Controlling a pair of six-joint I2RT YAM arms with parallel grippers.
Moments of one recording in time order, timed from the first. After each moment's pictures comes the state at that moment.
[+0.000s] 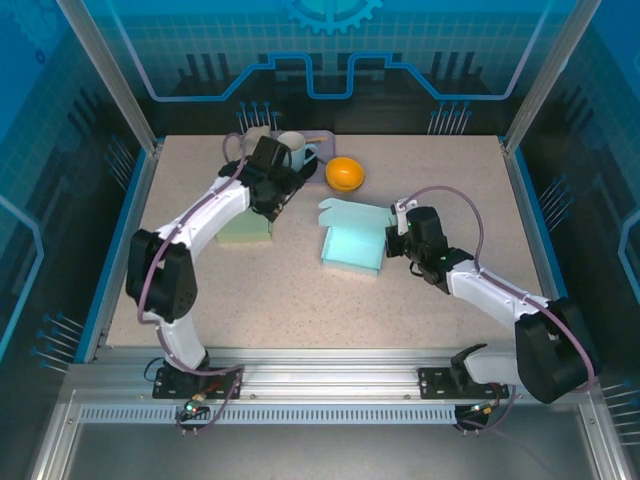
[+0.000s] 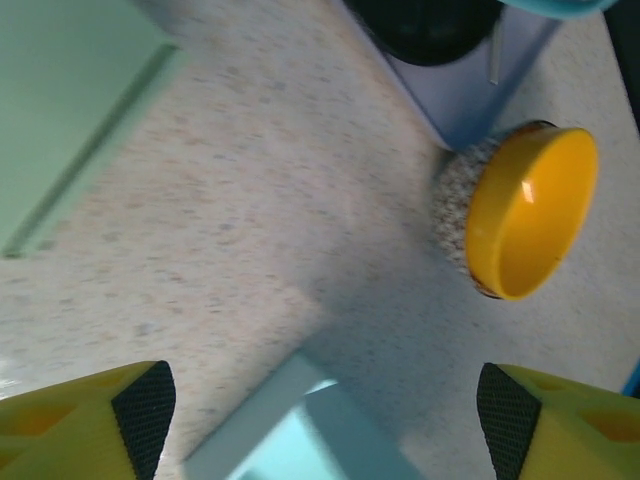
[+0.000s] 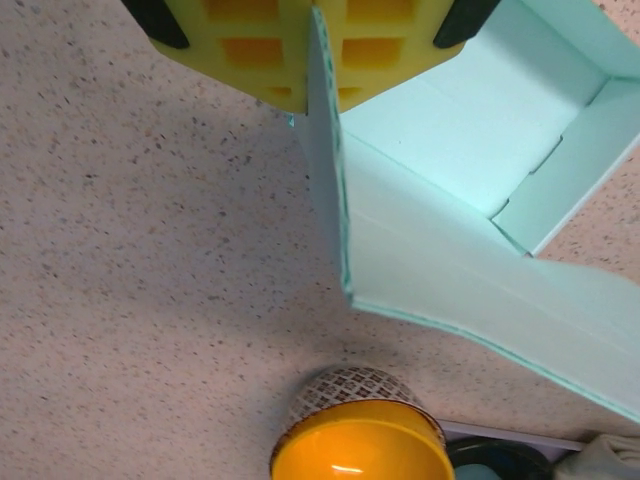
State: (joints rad) left arm -0.36 1.84 1.59 -0.73 0.05 -1.23; right arm 0.41 1.28 0.66 0.01 0.06 0.13
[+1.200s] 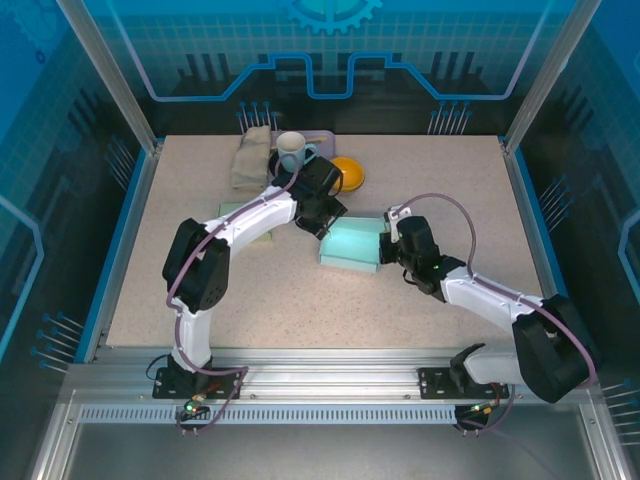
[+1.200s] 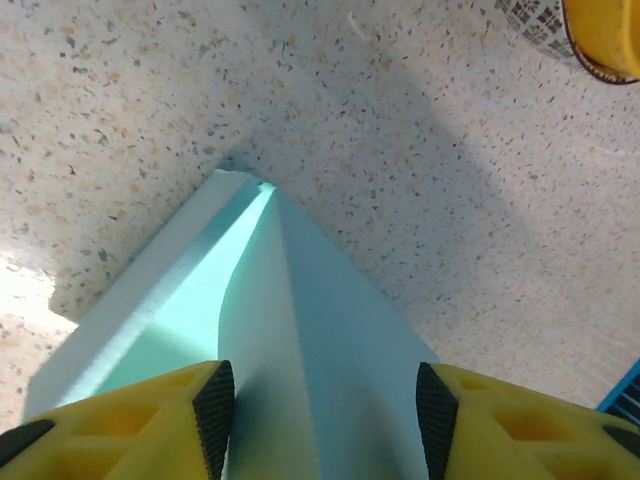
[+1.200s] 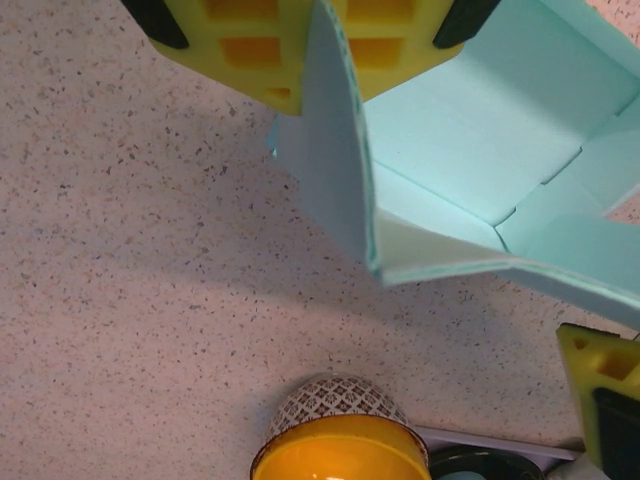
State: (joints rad) left arm -0.59 1.98 1.63 -0.75 0.09 -1.40; right arm 0.50 1.29 0.60 0.07 0.15 0.18
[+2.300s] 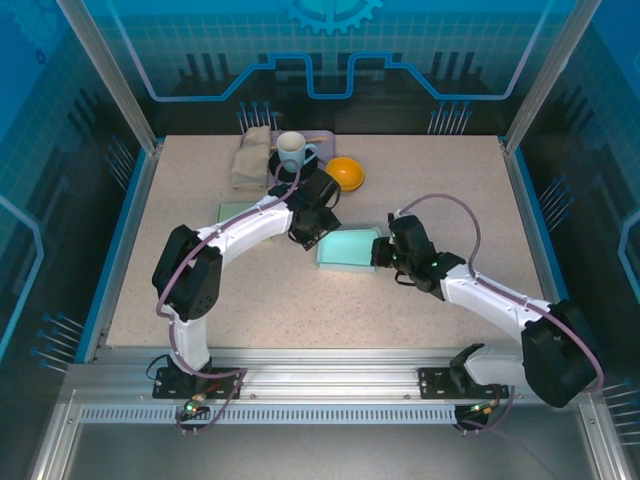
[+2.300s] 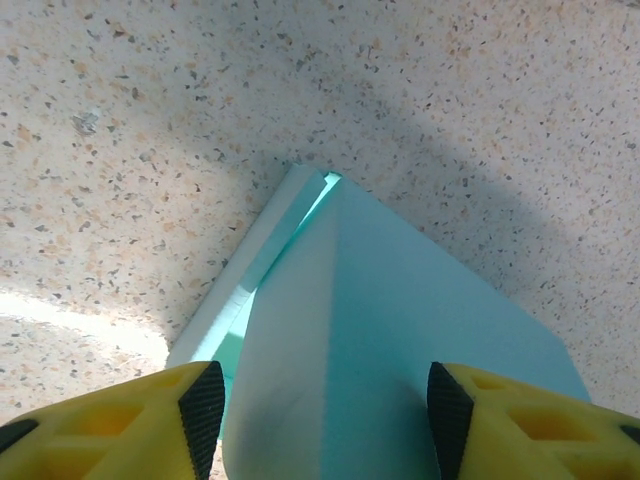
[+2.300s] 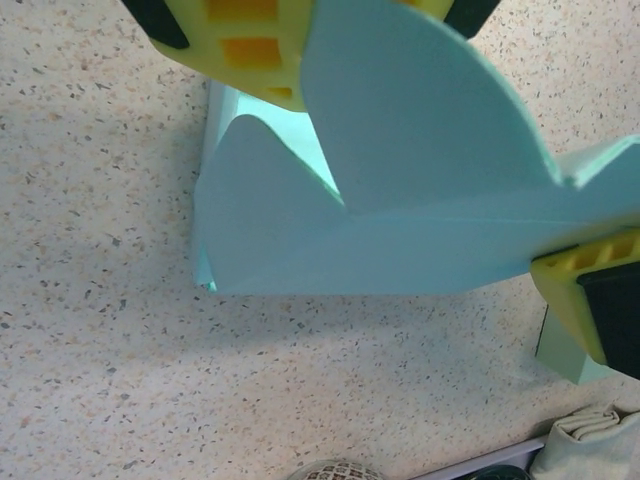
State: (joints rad) left arm -0.62 1.90 1.52 -0.78 0.00 -1.26; right arm 0.56 1.26 0.70 -0.16 0.06 0.61
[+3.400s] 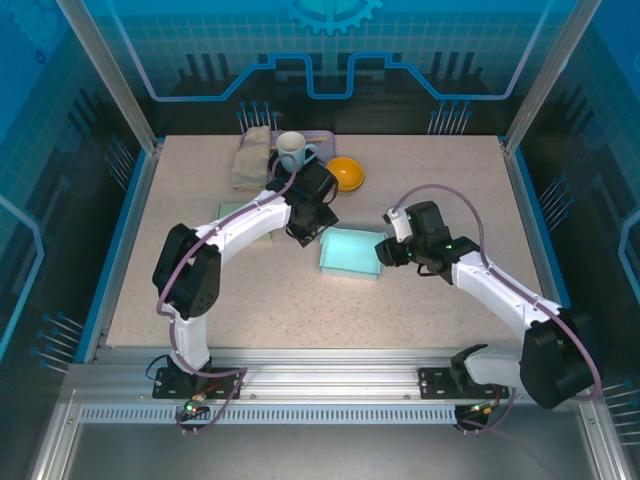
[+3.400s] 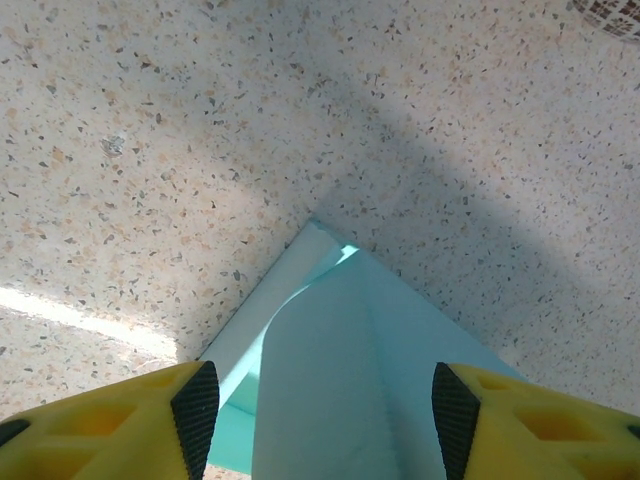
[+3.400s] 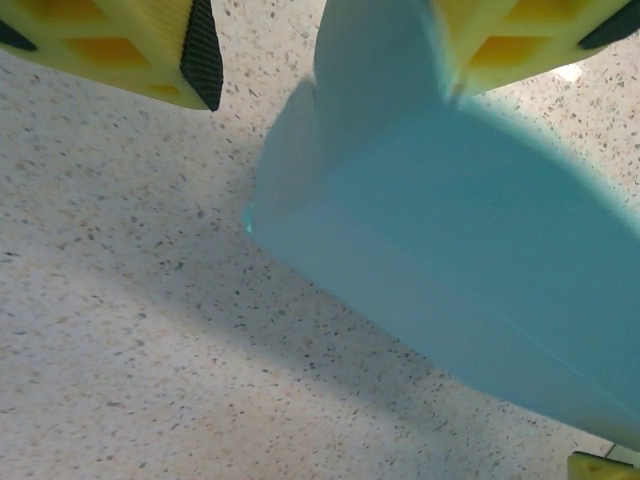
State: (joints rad) left arm -0.59 1.92 1.58 -0.84 0.00 -1.26; right arm 0.40 1.27 0.80 -0.40 -0.11 -0.01
